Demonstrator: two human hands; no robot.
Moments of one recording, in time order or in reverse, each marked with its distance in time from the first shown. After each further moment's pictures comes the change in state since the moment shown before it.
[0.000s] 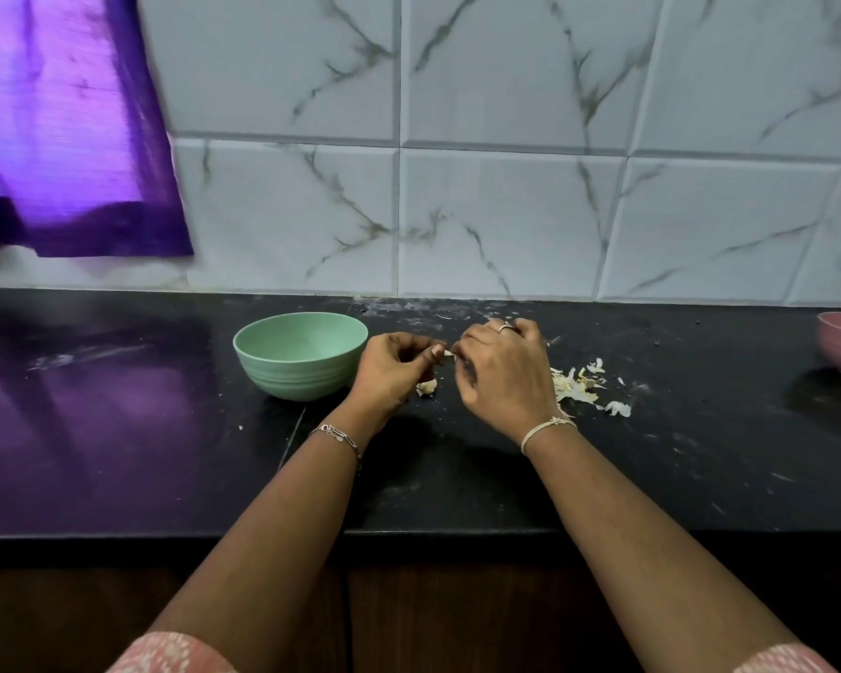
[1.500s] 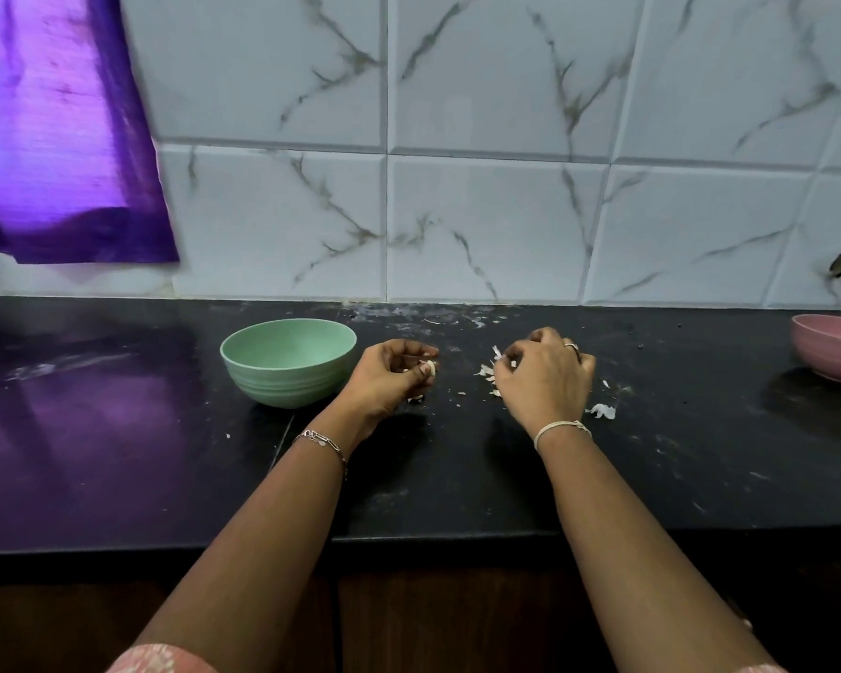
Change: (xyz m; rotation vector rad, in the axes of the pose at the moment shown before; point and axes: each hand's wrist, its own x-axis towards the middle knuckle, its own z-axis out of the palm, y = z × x) left_hand 0.001 -0.005 -0.003 -0.067 -0.132 -0.098; right_hand -0.010 0.031 -0.007 0.006 -0.223 0.670
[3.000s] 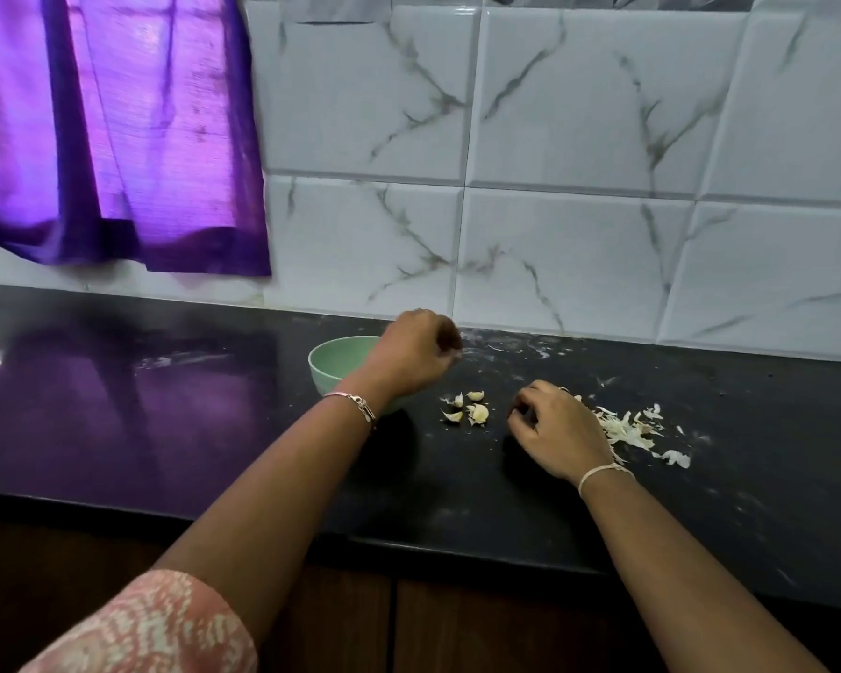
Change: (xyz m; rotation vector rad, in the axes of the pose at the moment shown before) left_hand -0.012 0.082 -0.045 1.056 0.119 0.277; right_hand -0.011 -0.018 0.014 0.178 -0.299 -0.456
